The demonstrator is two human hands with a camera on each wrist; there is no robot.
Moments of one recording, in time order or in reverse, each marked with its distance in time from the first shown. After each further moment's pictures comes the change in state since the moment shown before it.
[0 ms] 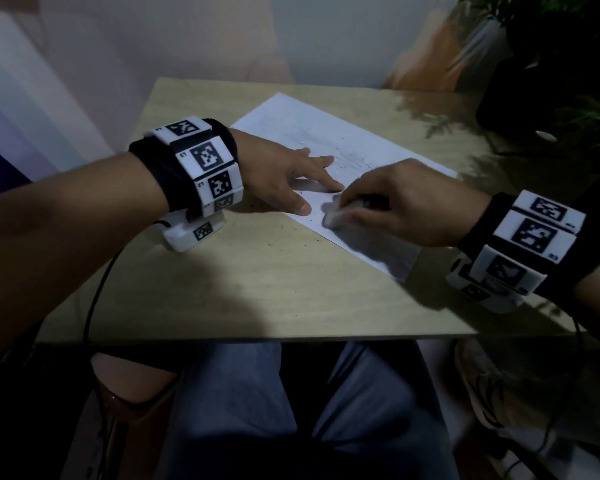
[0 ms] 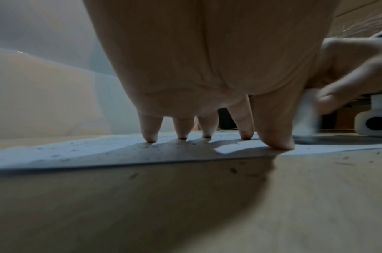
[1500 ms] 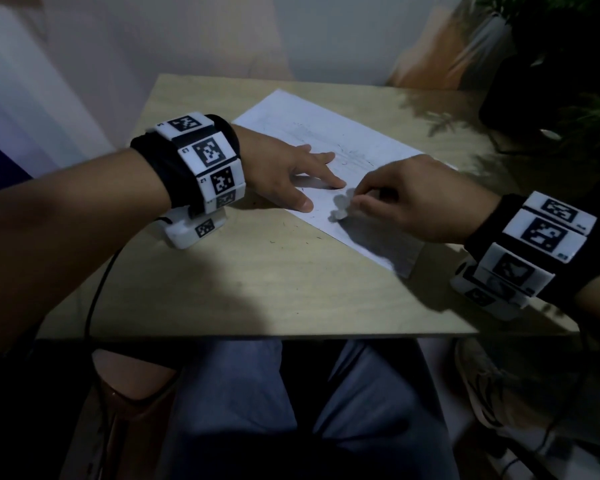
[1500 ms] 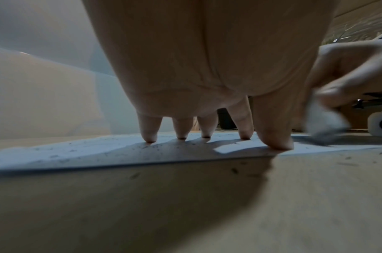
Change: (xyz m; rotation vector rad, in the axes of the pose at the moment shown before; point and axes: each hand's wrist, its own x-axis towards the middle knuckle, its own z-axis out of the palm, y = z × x) left_hand 0.002 -0.003 0.000 0.013 0.011 -0.007; right_hand -0.005 0.001 -0.001 -0.030 0.044 0.074
